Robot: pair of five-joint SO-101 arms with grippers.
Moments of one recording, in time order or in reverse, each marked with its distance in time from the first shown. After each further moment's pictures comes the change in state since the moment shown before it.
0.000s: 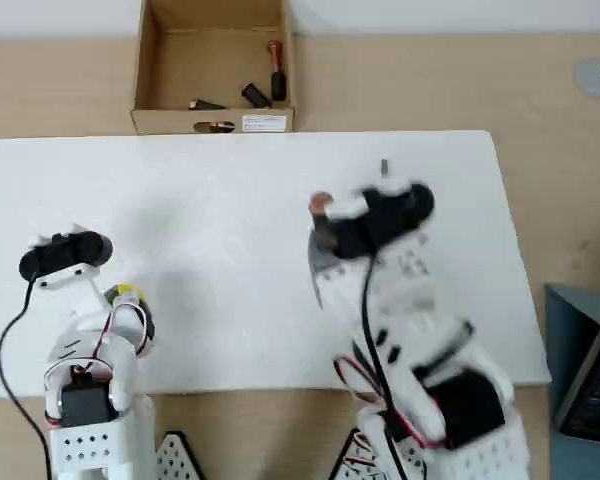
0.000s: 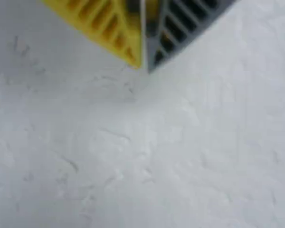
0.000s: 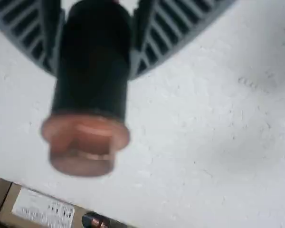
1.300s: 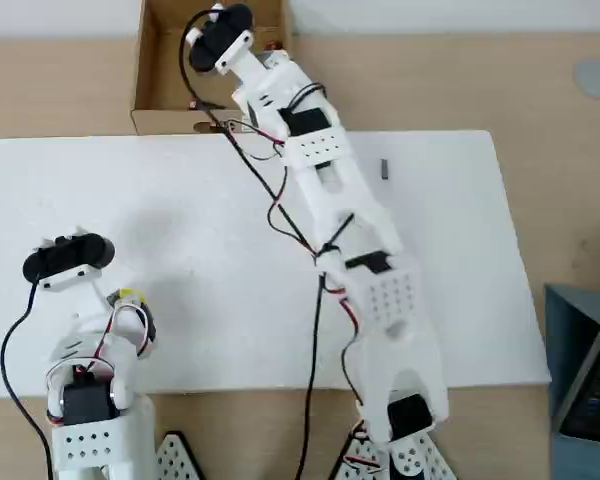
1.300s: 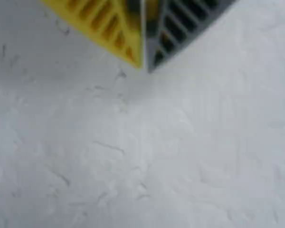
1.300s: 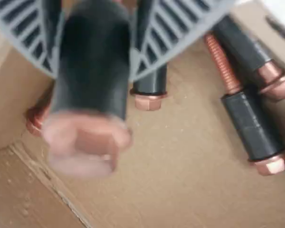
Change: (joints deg) left arm -0.2 0.0 1.2 0.0 0.0; right arm 4.6 123.9 -88.5 -35.9 33.0
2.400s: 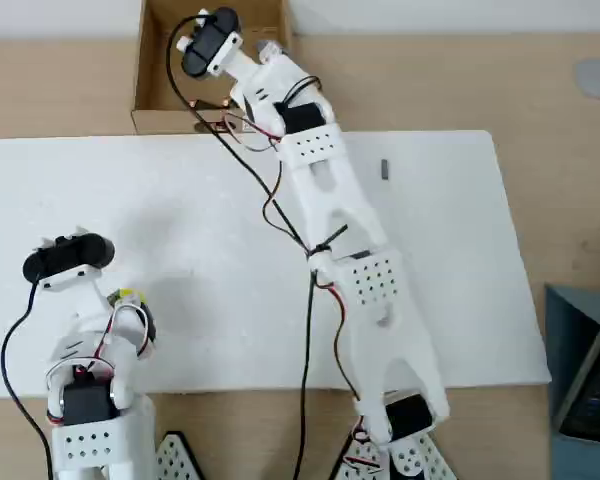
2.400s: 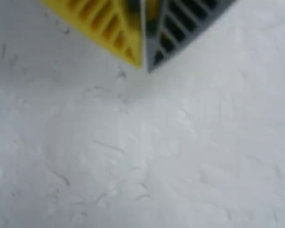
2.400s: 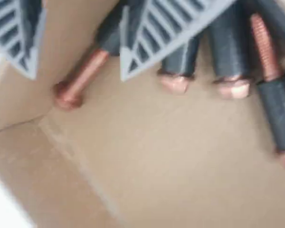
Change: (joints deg) left arm 0.0 0.0 0.0 0.0 0.0; right arm 0.0 11.5 -22.6 9.0 6.0
